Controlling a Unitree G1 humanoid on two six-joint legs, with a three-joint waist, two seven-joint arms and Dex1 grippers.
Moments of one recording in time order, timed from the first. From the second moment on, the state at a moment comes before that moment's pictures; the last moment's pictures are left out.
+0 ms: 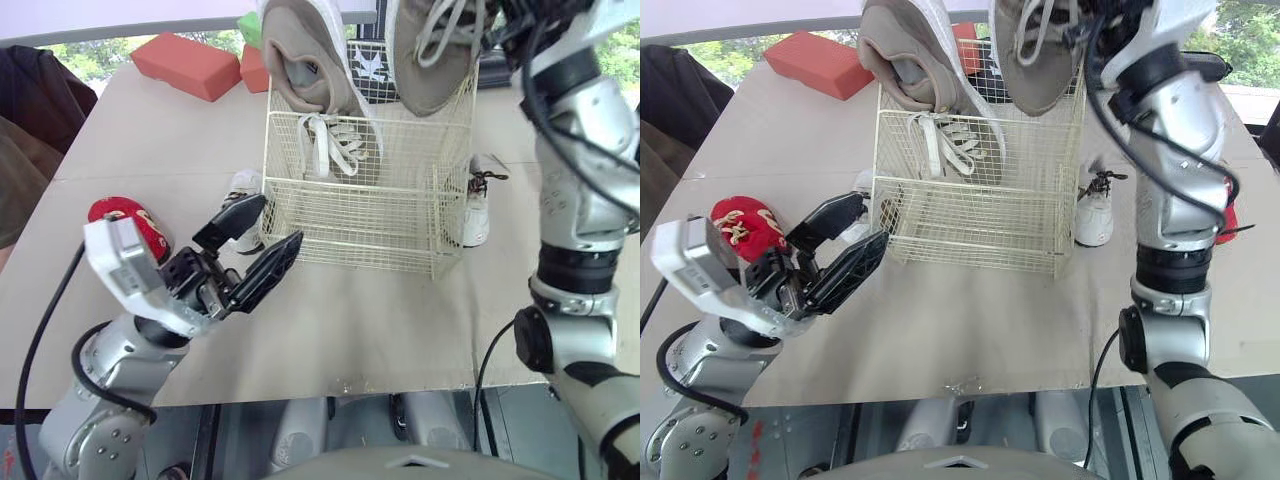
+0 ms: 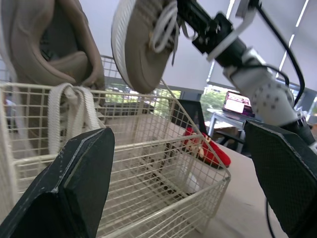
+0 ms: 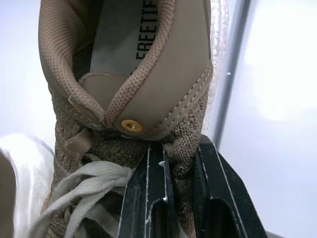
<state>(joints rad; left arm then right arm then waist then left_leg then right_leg) 0.23 0.52 0.35 -0.83 -1.04 0.32 -0.56 -0.83 -0.27 -0.11 -0.14 0.17 0.12 0.29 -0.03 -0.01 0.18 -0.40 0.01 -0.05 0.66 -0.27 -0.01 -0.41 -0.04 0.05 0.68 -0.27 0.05</state>
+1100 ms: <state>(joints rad) 0.23 0.52 0.42 -0.73 -1.00 0.31 -0.47 -0.69 -0.58 -0.14 -0.40 0.69 0.55 0.59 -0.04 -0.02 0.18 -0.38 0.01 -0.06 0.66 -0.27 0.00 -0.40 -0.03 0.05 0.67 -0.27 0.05</state>
